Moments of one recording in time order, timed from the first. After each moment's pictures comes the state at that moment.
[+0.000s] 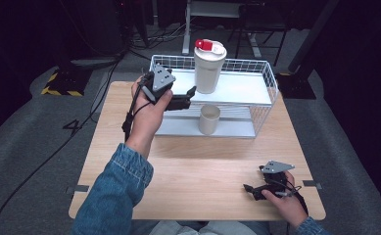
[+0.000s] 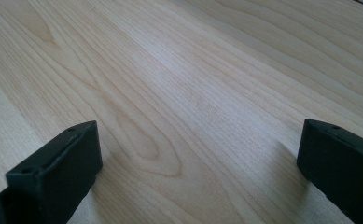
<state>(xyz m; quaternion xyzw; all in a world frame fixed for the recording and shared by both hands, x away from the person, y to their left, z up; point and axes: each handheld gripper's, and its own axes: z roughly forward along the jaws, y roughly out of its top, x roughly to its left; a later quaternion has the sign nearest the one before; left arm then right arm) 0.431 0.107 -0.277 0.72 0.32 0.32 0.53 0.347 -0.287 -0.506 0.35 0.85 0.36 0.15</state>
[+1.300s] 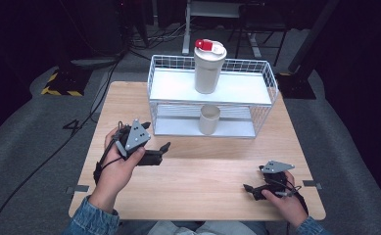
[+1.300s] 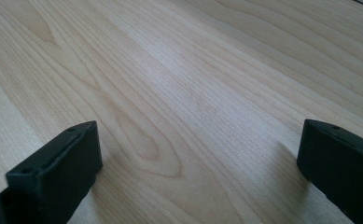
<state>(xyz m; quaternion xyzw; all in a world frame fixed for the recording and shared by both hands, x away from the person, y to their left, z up) 0.335 0.162 -0.356 0.80 0.31 0.26 0.45 0.347 -0.287 -0.506 0.35 0.85 0.36 0.15</state>
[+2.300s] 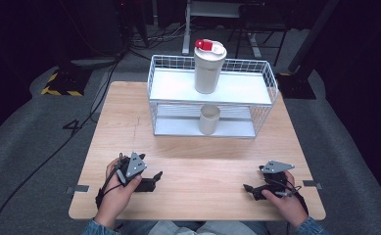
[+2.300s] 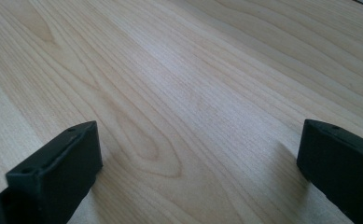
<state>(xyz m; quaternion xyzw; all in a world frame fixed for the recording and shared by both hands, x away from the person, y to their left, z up) 0.317 0.181 -0.465 0.82 0.35 0.22 0.40 0.347 -0.287 -0.506 0.35 0.85 0.36 0.15</state>
